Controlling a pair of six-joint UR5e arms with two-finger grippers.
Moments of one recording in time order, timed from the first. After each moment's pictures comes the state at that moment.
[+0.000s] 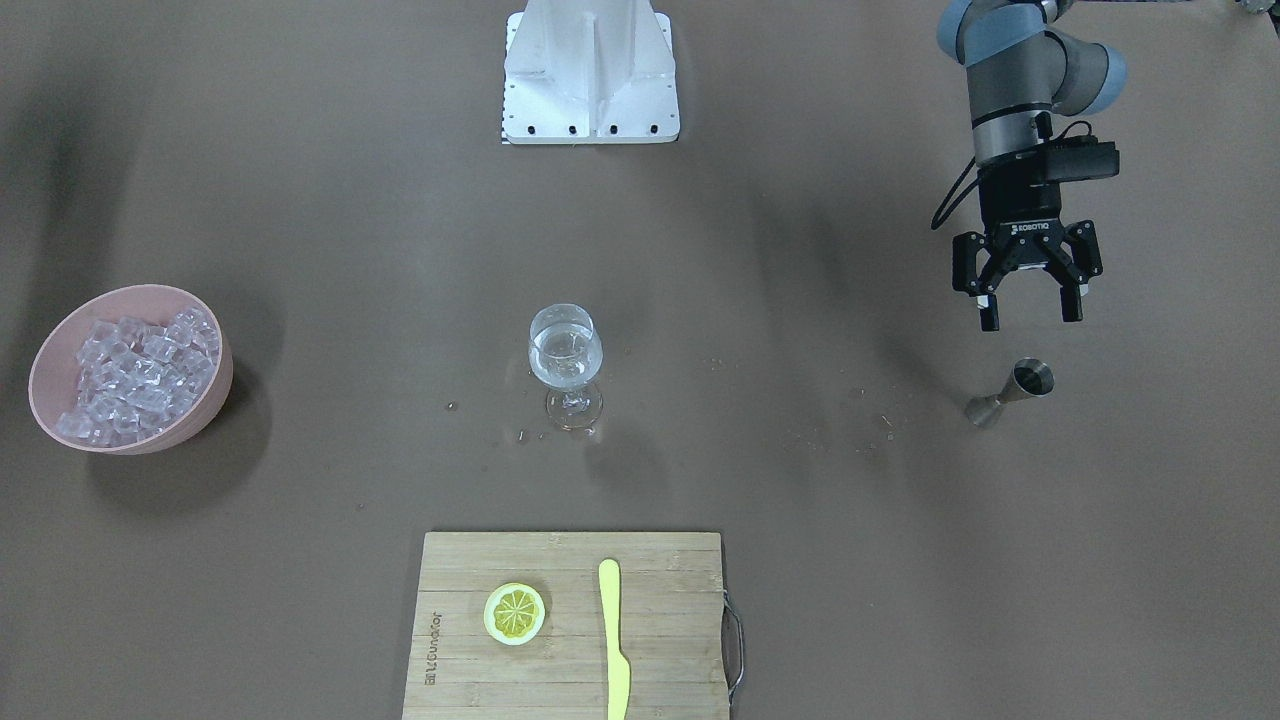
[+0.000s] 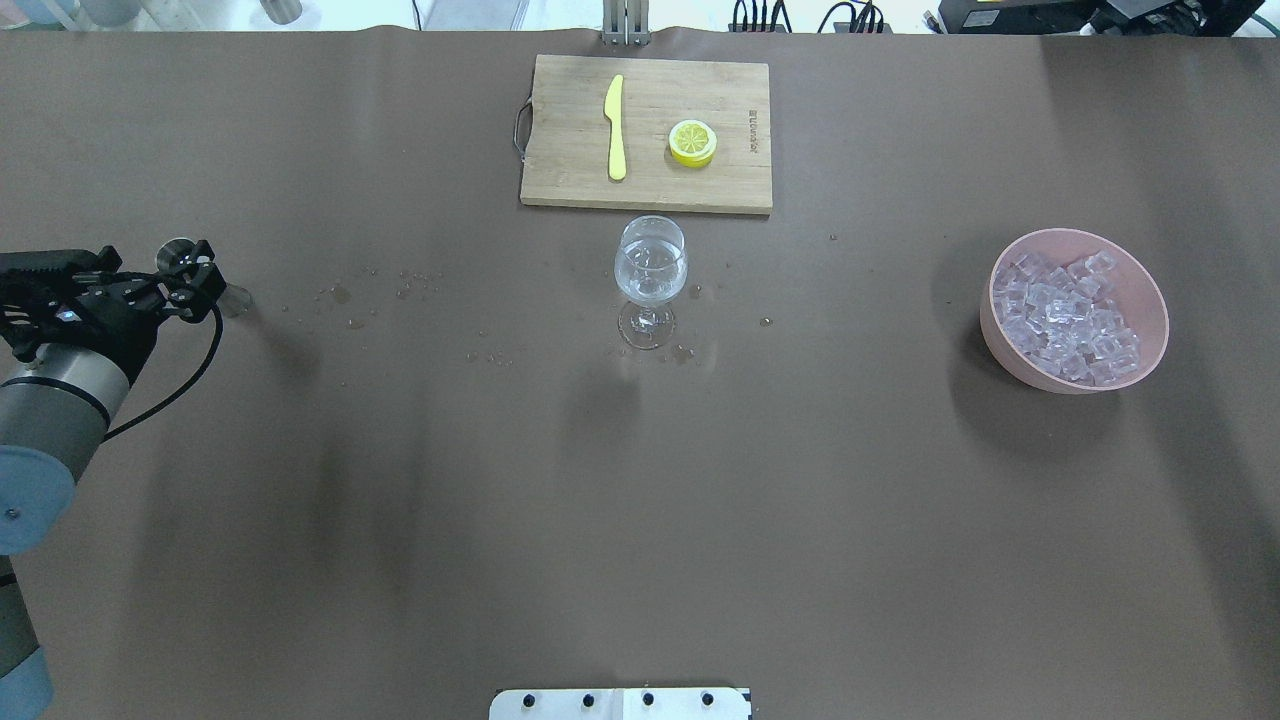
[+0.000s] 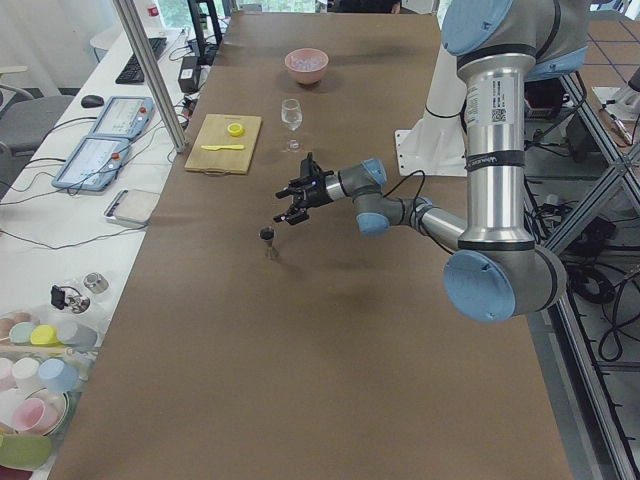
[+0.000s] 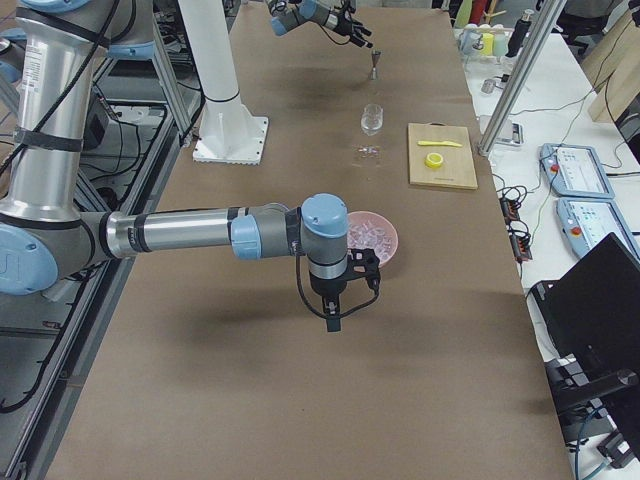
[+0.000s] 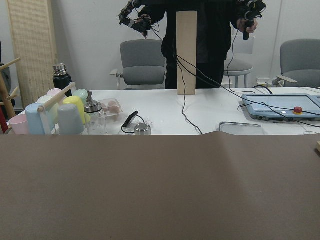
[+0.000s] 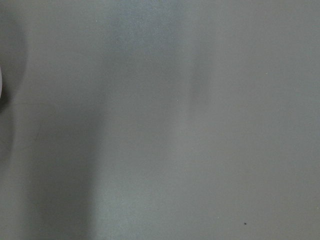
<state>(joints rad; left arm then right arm) -0.49 -1.49 -1.85 -2.43 -0.78 -1.23 1.50 -1.80 1.91 -1.54 2.19 -0.02</state>
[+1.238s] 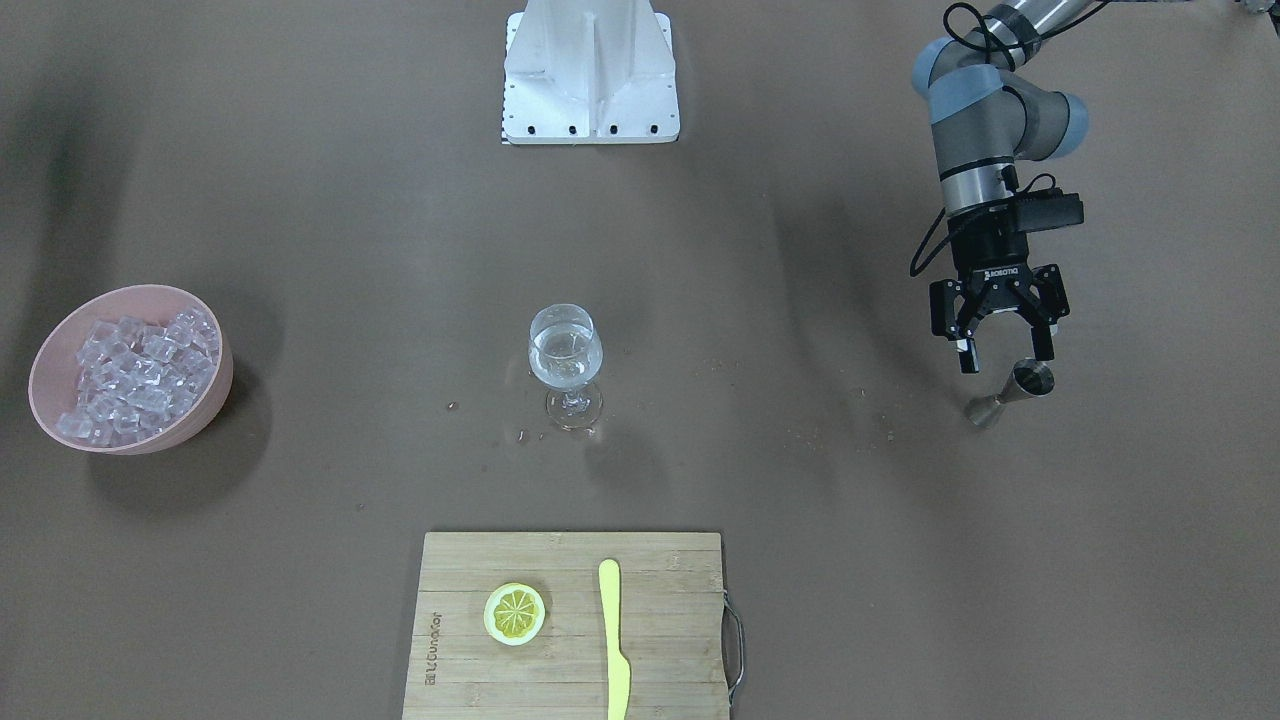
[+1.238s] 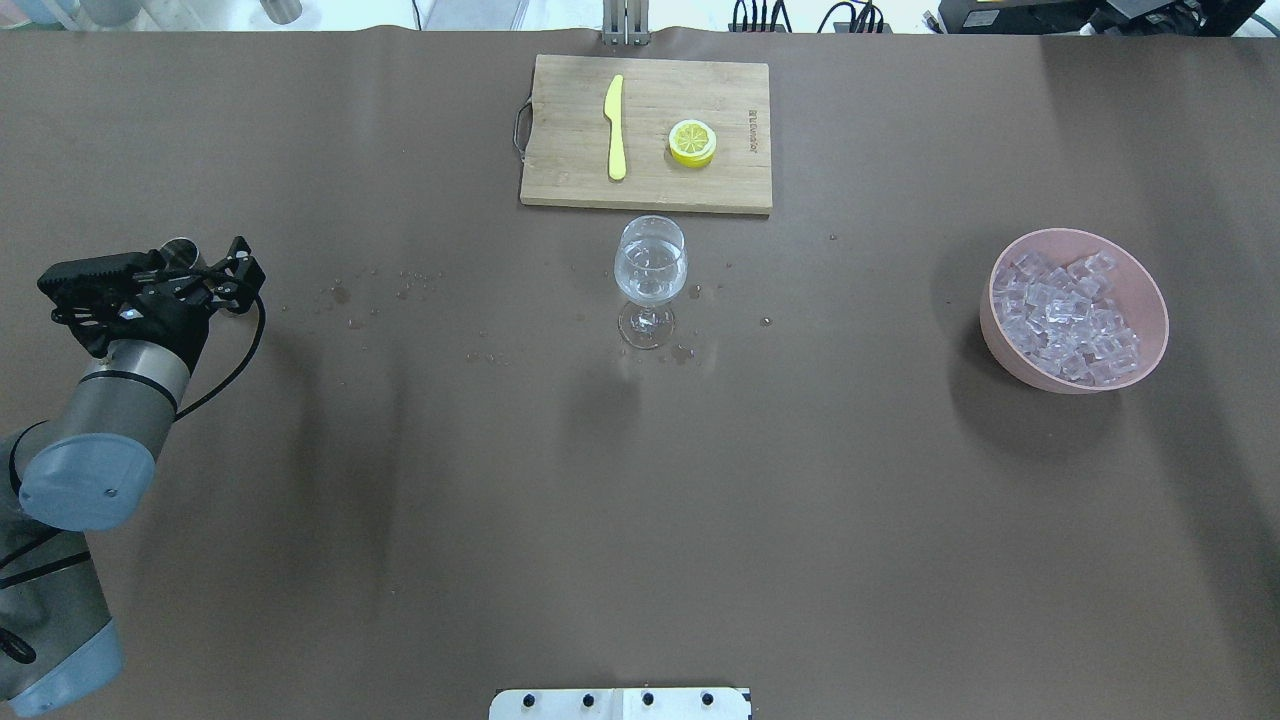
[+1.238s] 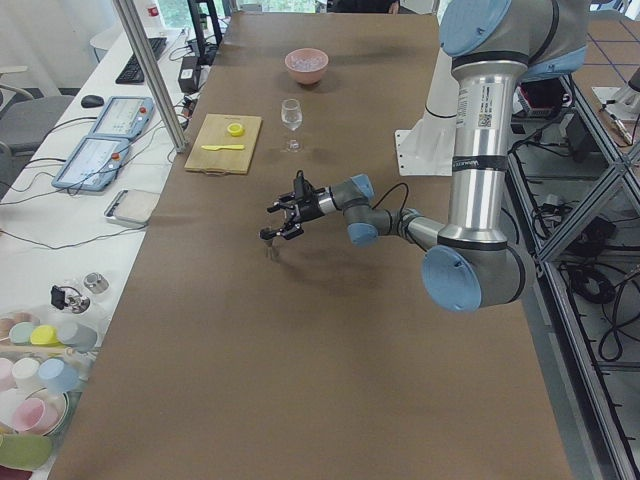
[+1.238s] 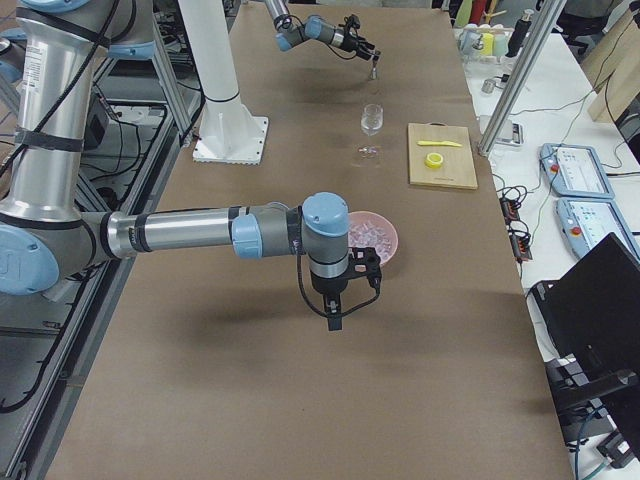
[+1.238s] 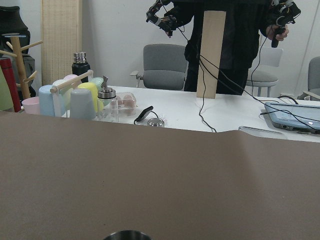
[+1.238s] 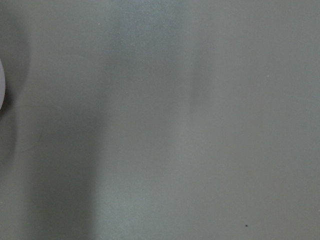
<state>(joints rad) -0.49 -1.59 -1.71 -2.44 -0.76 -1.31 1.50 -1.79 1.91 -1.54 2.20 -0.01</state>
